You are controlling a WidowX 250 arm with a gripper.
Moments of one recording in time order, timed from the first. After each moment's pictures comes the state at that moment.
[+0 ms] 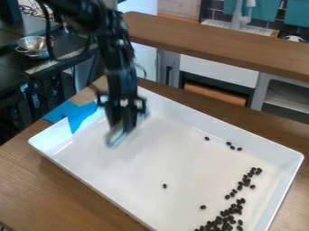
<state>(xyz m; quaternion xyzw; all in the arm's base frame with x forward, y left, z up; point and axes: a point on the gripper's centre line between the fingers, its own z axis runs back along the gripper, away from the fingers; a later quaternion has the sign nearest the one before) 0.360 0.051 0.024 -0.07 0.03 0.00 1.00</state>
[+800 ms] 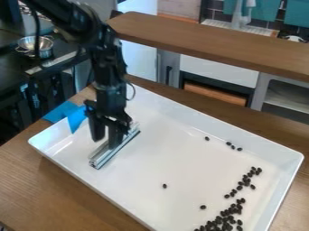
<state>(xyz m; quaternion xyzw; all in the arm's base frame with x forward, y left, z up) 0.344 0.093 0.012 0.01 0.02 -0.04 1.00</state>
